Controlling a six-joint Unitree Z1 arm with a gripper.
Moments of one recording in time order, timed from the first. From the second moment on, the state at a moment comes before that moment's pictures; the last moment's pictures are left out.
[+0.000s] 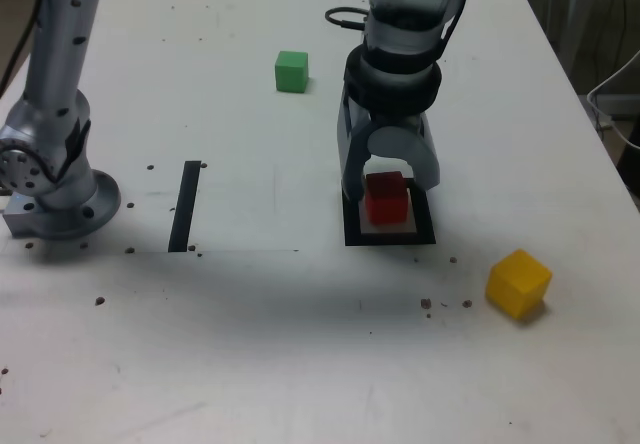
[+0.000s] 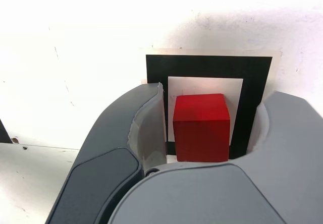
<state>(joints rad) -0.07 2.04 -1.48 1.13 0.09 -0.13</state>
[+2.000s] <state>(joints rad) -0.28 2.18 -1.88 1.24 -0.01 -0.77</state>
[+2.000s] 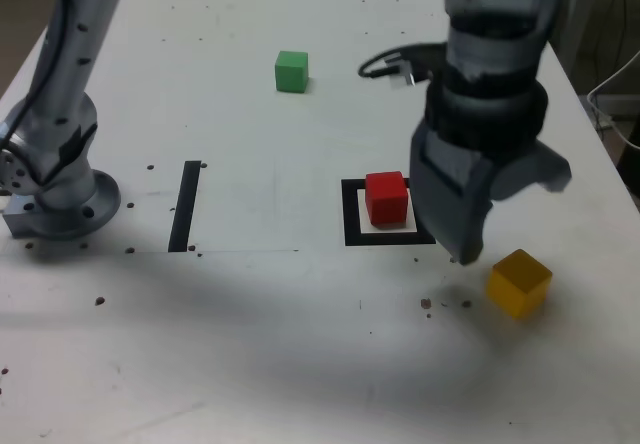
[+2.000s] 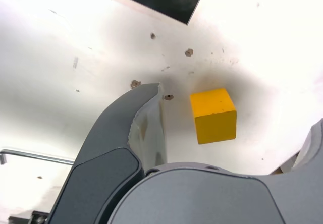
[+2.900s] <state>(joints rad) -0.28 2.37 -2.00 1.19 -0.02 -0.82</state>
